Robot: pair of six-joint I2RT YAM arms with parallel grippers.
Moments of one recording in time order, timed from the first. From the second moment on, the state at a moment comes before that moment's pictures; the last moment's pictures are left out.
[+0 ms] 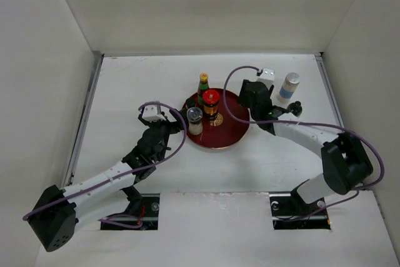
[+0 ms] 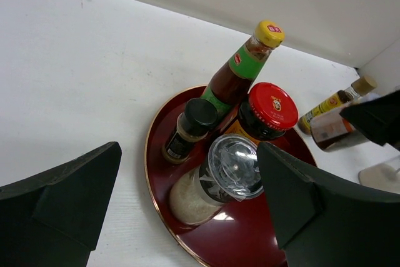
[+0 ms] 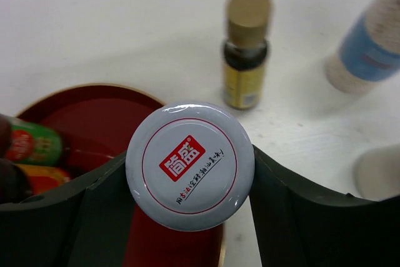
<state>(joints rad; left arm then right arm) -0.77 0.89 0.36 0.50 -0.64 -0.44 0.53 1.47 0.90 0.09 0.59 0.43</state>
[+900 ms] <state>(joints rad) -0.78 0.92 0.36 0.51 -0.64 -0.44 0.57 1.63 1.14 0.04 0.50 0.54</state>
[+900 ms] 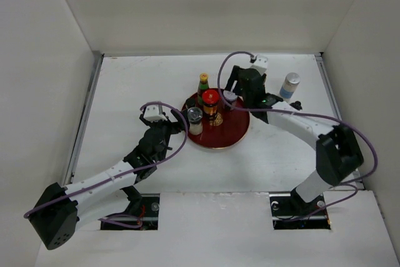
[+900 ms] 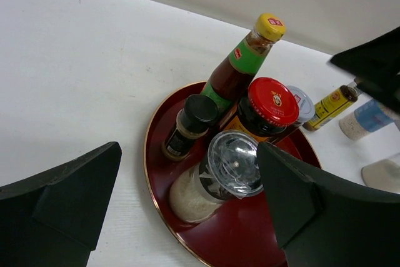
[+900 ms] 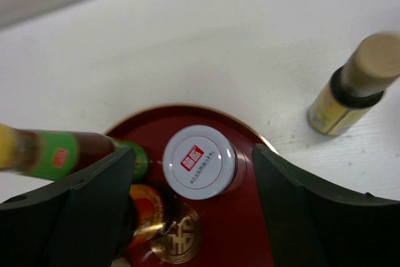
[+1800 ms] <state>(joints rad) -0.79 0.98 0.36 0.54 -0.64 -0.44 0.35 1.81 1.20 0.05 0.58 0.32</state>
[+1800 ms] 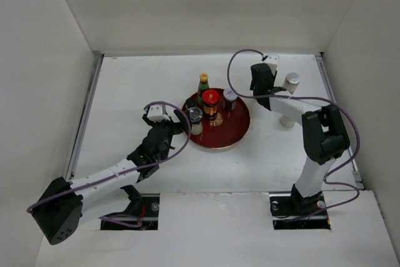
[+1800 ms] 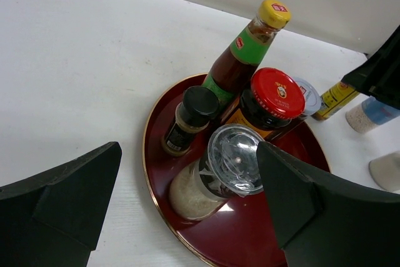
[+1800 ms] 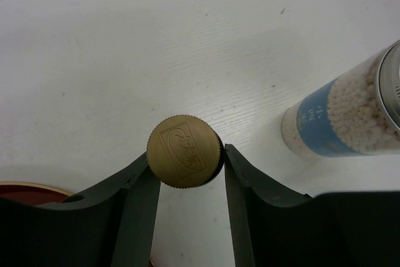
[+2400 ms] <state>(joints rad) -0.80 0.97 0.36 0.55 -0.64 -0.44 0.54 1.38 0.90 0.09 0.68 0.29</state>
